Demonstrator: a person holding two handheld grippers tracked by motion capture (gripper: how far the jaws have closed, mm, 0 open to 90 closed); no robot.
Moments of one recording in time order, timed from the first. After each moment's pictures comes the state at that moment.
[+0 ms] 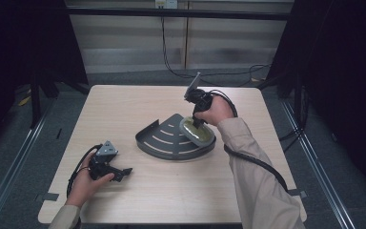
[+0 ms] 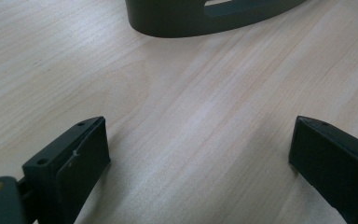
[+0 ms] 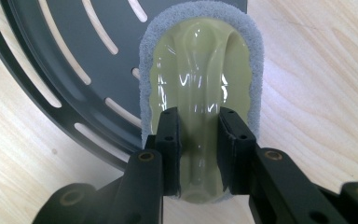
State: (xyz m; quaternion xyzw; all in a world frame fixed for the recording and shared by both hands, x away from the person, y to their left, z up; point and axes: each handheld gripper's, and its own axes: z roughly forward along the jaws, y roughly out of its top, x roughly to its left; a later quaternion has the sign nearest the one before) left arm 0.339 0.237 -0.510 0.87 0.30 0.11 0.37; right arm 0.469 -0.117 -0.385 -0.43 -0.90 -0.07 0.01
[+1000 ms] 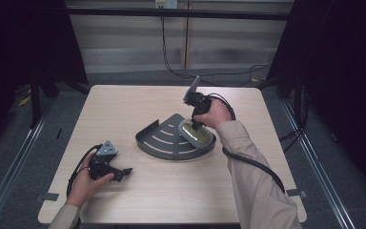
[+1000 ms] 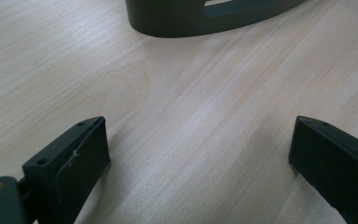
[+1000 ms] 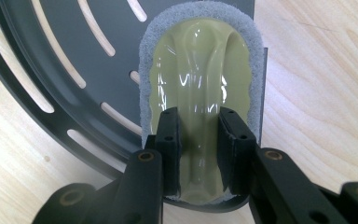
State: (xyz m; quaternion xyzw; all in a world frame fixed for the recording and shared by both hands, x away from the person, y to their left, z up) left arm 0.339 0.237 -0.510 0.87 0.30 0.11 0.37; right arm 0.470 -0.115 -0.399 -0.43 -0.90 -0.07 0.01
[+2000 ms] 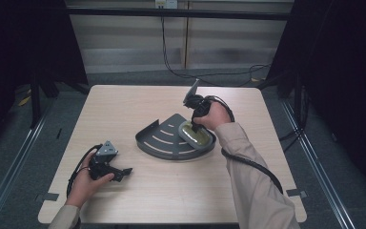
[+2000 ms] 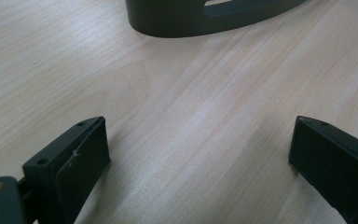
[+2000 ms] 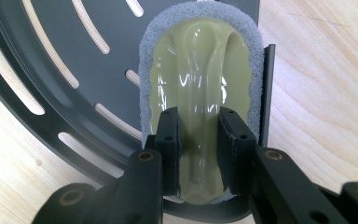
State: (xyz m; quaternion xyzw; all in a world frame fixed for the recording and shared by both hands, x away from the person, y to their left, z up) left arm 0.339 0.237 -0.510 0.87 0.30 0.11 0.37; right arm 0.470 -0.115 -0.411 -0.43 -0.90 -0.07 0.02
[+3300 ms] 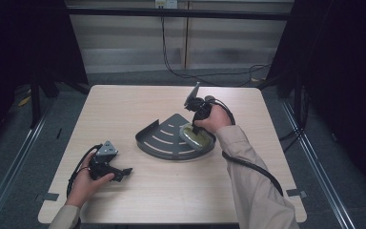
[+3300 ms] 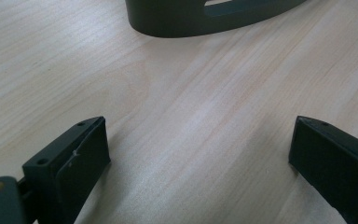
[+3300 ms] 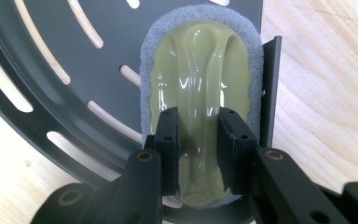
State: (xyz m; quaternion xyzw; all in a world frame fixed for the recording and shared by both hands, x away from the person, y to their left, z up) left arm 0.339 0.237 -0.511 0.87 0.30 0.11 0.37; right arm 0.467 -0.118 -0.421 -0.42 -0.90 -0.07 0.01
